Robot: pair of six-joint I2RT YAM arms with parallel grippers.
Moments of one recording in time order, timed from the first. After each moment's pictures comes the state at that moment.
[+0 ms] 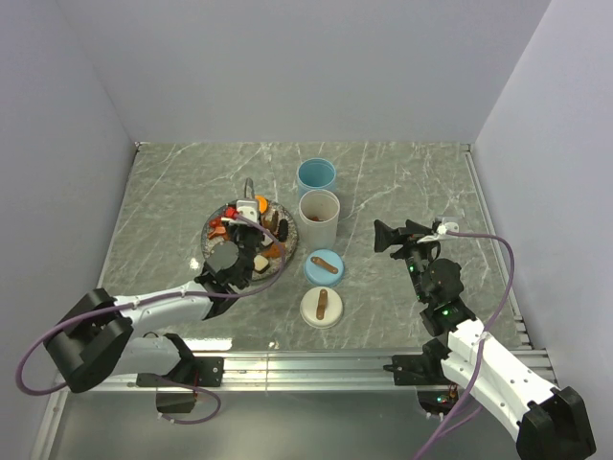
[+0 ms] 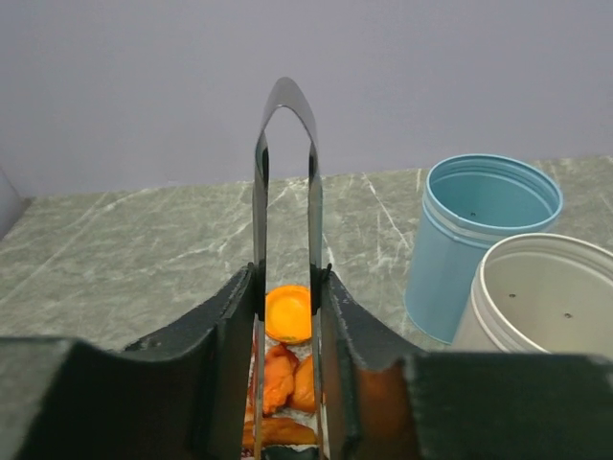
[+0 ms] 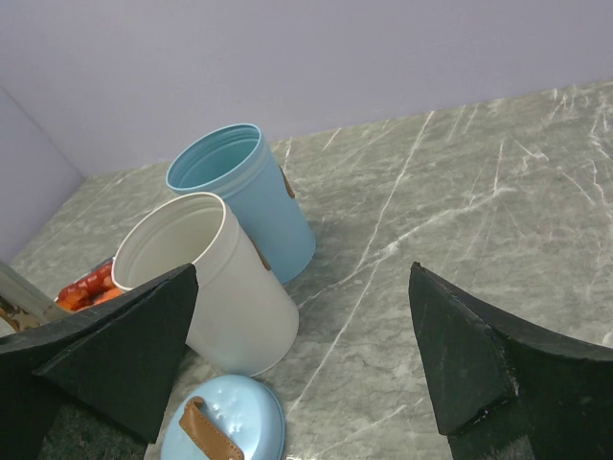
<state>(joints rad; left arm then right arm) -0.81 1.23 0.46 1.00 -0.74 0.17 0.43 0.66 0.22 0.56 0.24 0.33</state>
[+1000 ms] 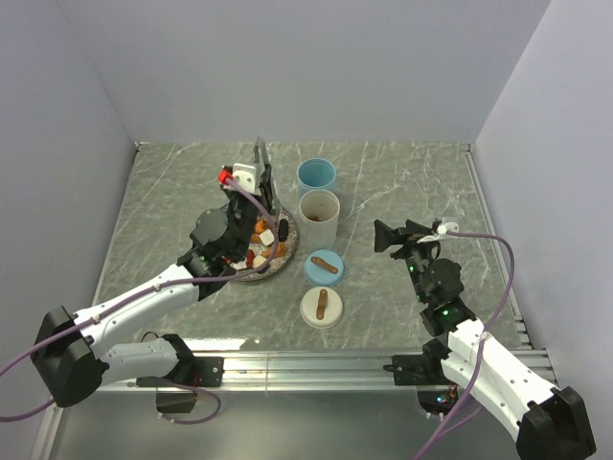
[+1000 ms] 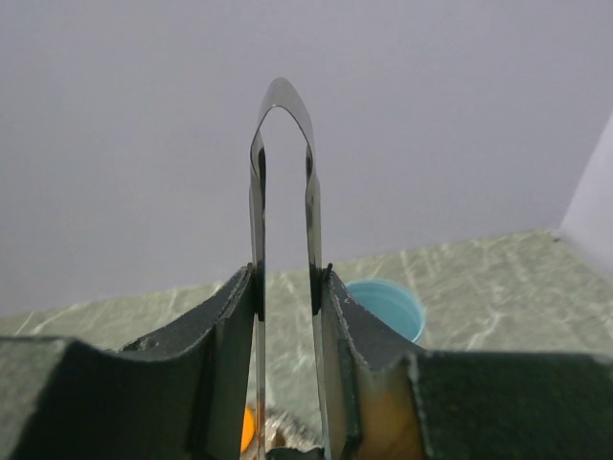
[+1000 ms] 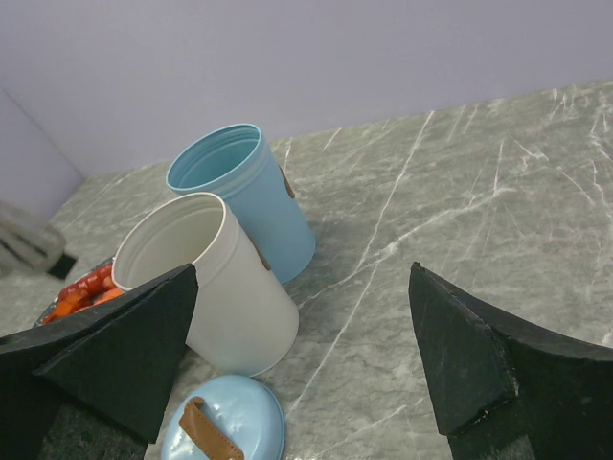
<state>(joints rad) -0.81 1.12 0.80 0.66 -0.55 0.16 0.43 0.66 0.22 0.56 0.24 0.33</state>
